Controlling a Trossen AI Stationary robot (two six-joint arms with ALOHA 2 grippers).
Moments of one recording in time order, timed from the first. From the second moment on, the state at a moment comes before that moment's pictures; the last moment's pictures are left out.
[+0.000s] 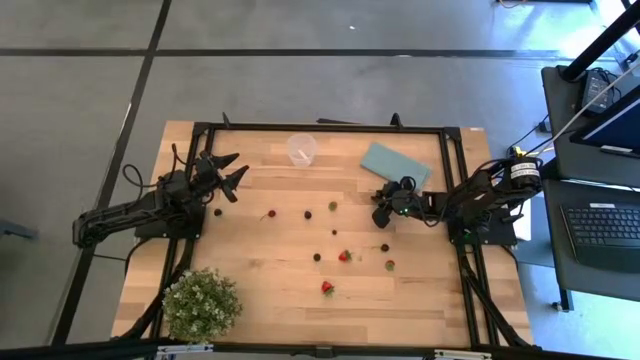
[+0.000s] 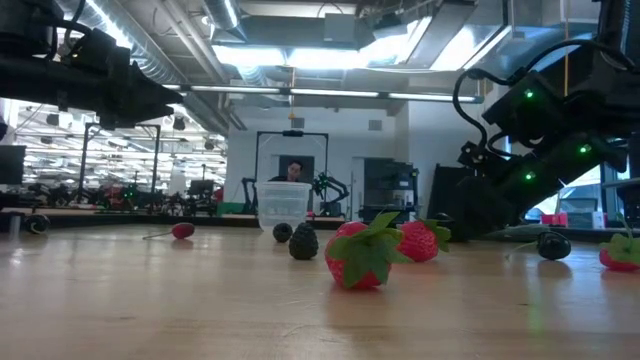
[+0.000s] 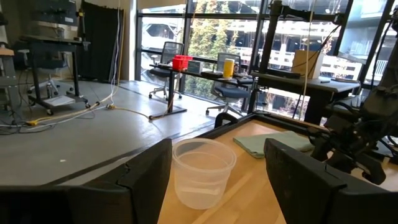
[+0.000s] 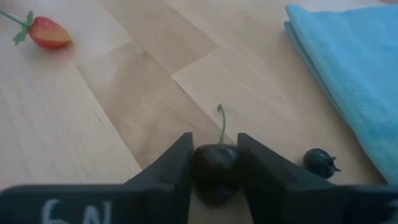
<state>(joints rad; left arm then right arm) 0.33 0.01 0.01 0.06 -0.35 -0.12 -0.09 1.61 0.19 0.66 0.45 0.38</state>
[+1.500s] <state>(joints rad) 0.33 0.01 0.01 0.06 -0.35 -0.12 -0.44 2.05 2.19 -0.79 -0.10 0.05</state>
